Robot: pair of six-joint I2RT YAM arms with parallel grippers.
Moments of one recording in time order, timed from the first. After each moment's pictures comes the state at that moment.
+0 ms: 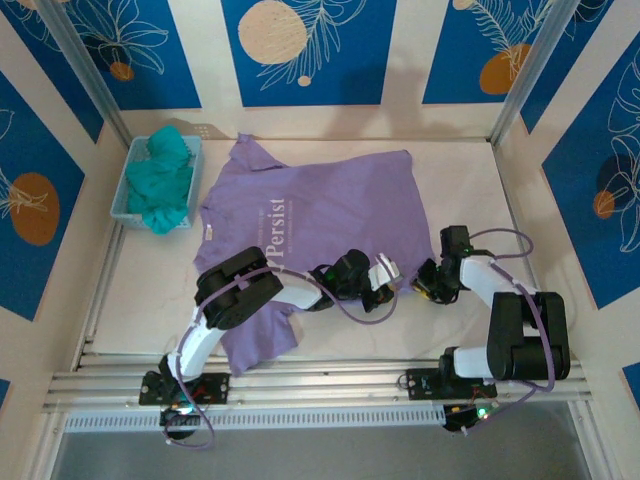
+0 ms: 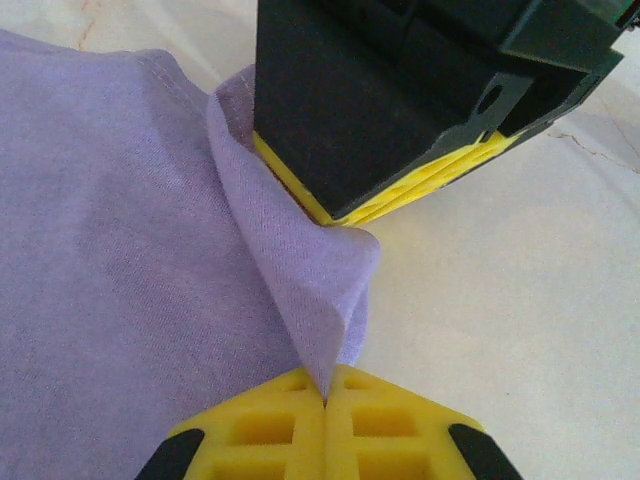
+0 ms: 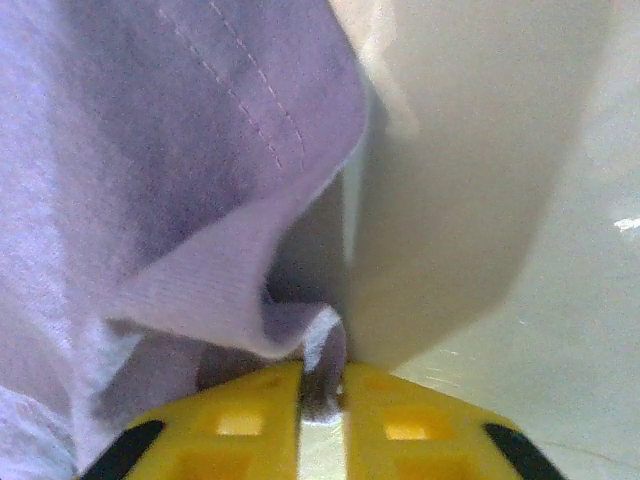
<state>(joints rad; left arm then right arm) -1.04 2.17 1.15 0.52 0.35 0.00 -0.01 1.35 0.61 -0.61 -0.24 0.69</state>
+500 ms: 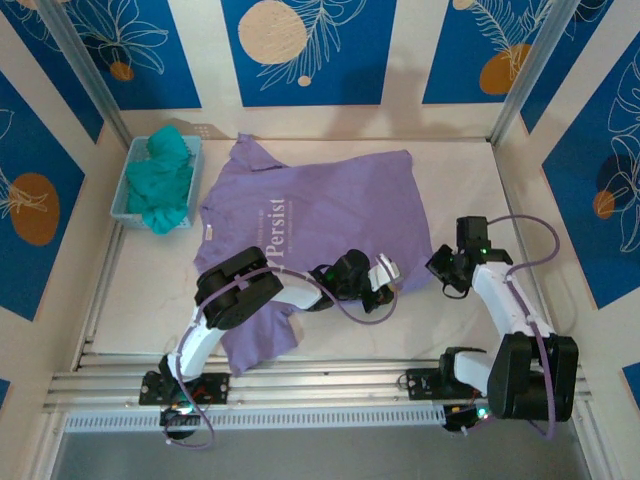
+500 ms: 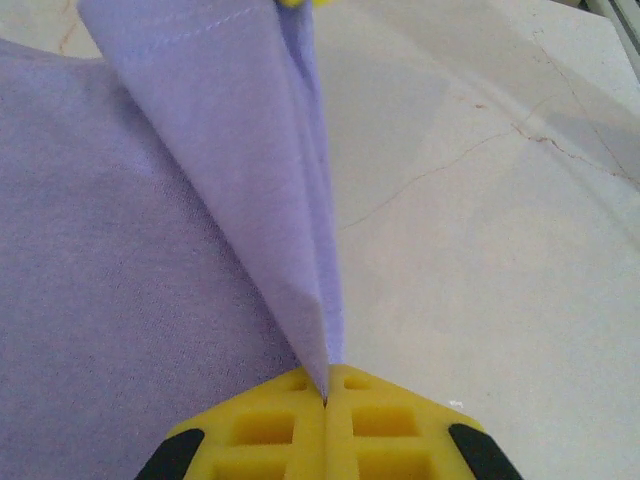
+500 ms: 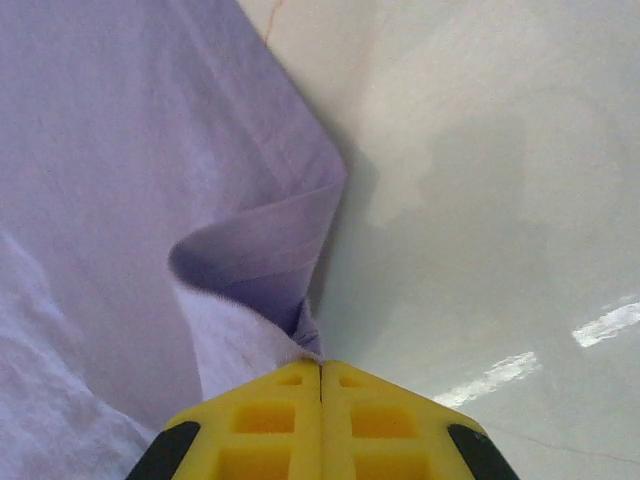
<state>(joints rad) -1.04 2.17 1.15 0.53 0.38 0.00 -0.08 1.14 0.69 -0.70 -0.13 0.65</state>
